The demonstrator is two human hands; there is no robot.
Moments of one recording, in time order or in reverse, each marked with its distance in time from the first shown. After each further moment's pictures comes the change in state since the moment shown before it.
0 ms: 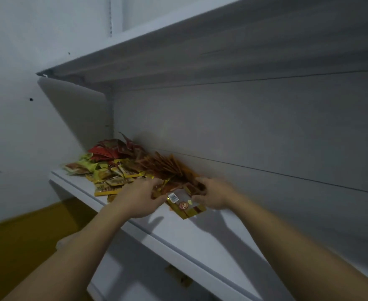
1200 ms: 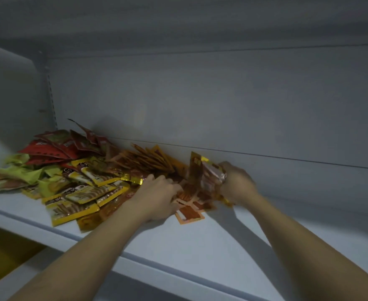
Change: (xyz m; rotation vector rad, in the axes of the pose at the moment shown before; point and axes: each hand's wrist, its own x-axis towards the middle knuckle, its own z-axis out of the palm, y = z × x) left_hand 0.127 -0.053 0.085 0.157 -0.105 0.520; right_hand 0.070 0.005 0.043 0.062 0.362 0.496
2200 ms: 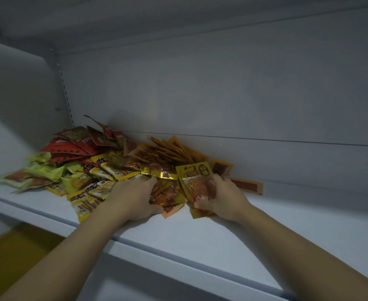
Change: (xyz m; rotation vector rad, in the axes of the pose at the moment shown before) left_hand -0.049 -0.077 0.013 0.070 -0.113 -0.256; right_hand -0.023 -0.049 0.069 0.194 -0.201 -0.089
